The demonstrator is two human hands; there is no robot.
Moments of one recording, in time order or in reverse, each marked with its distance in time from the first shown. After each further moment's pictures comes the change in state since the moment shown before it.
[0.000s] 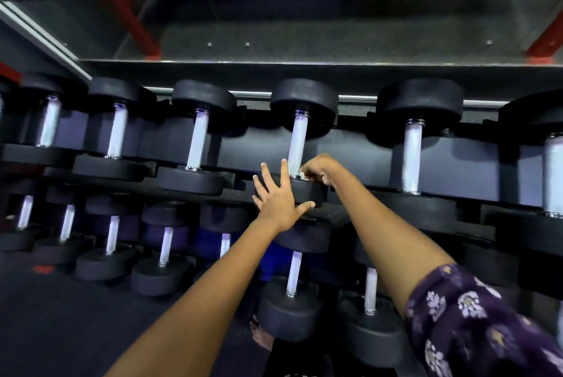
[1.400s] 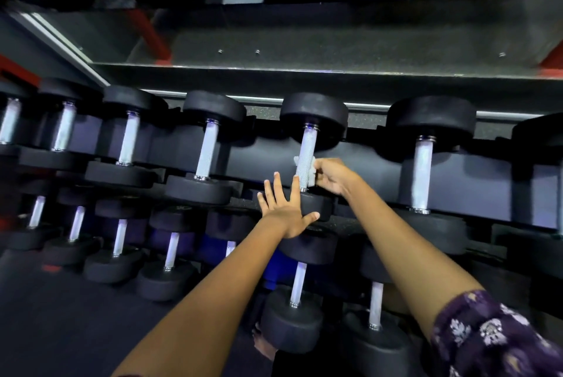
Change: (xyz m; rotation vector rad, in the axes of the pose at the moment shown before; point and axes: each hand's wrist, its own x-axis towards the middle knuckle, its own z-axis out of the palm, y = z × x) left_hand 0.007 0.005 -0.021 0.311 -0.264 -0.033; right_hand -0.018 -0.018 -0.009 0.443 -0.174 -0.009
